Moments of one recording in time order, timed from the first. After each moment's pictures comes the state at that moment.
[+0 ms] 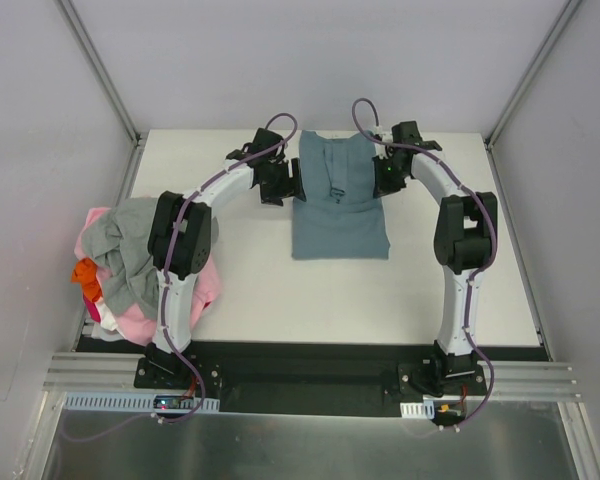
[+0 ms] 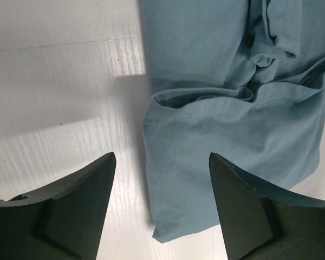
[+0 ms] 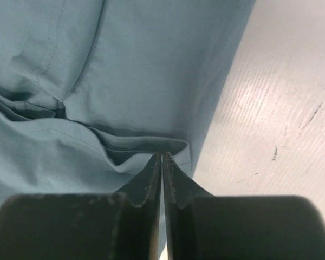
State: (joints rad) left arm -0.40 2.15 1.76 -0.58 0.28 -0.51; right arm 0.19 2.20 1.86 -0.75 -0.24 -0.01
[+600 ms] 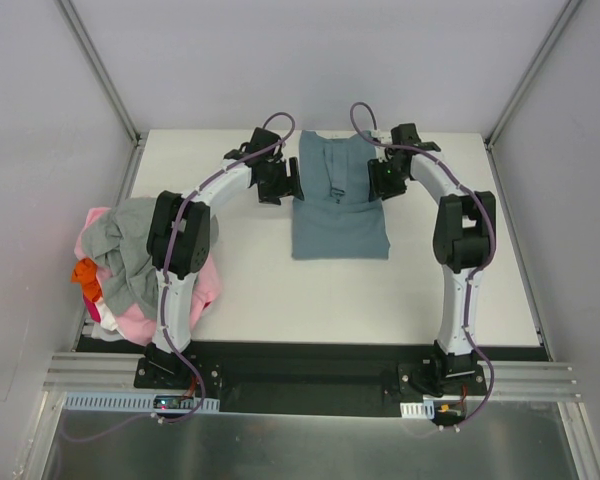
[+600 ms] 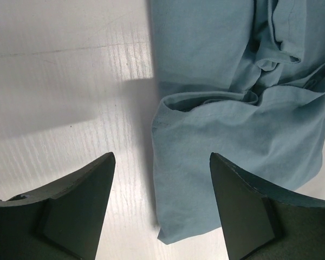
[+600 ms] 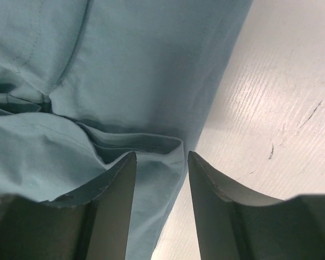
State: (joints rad) left arm -0.39 2.15 1.76 -0.58 0.28 -0.50; right arm 0.19 2.21 1.86 -0.77 -0.22 -0.05
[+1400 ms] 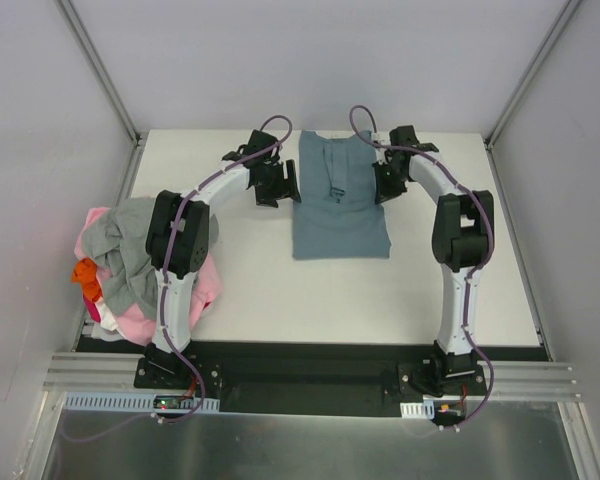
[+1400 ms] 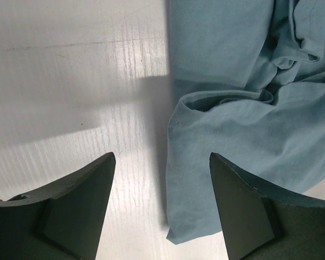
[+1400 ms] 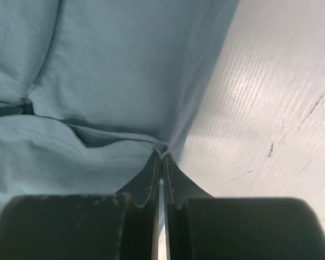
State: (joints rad) left arm -0.38 2.15 1.73 -0.57 0.28 -0.50; right arm 0.19 2.24 1.86 -0.78 -0.19 -0.04
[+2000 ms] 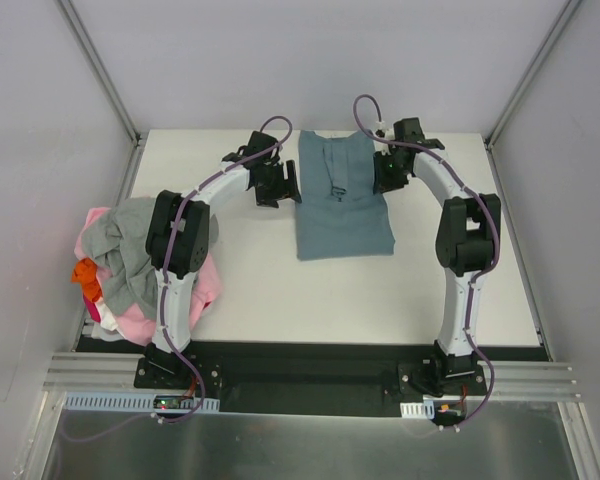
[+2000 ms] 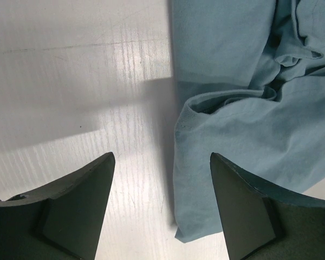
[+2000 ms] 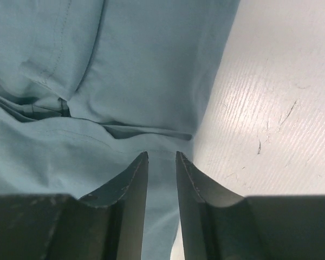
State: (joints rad) left arm -0.38 2.15 1.72 -0.55 0.28 -0.50; right arm 0.19 2.17 1.86 -0.74 -0.19 0.00
